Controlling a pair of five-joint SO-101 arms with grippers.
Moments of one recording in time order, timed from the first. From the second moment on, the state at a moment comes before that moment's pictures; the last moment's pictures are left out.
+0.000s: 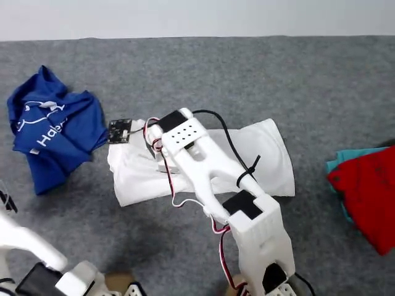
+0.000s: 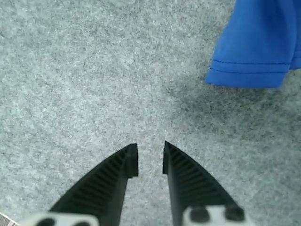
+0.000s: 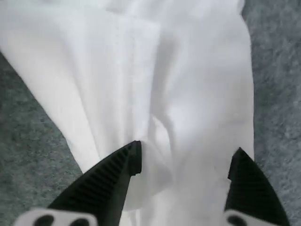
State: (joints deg) left arm -59.7 -14.2 27.6 77.0 -13.1; right arm -38.2 30.8 -17.5 74.4 47.5
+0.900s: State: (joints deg) left arm -59.7 -14.2 27.6 77.0 -13.1; right arm -42.9 32.6 -28.4 88.0 40.7
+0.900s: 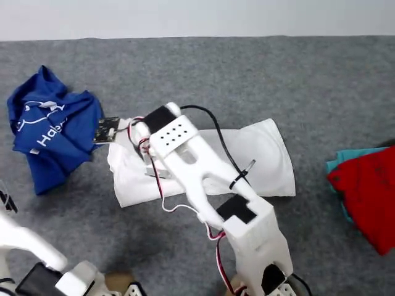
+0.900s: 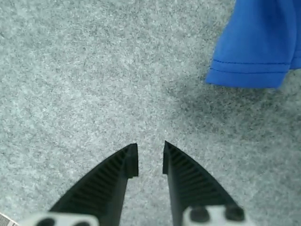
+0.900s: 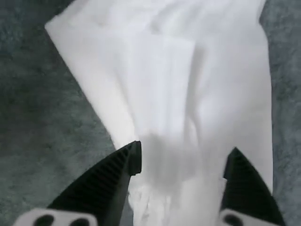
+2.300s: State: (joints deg) left arm -44.9 -14.2 19.8 91.3 -14.2; right arm -13.7 41.8 -57.6 100.4 18.2
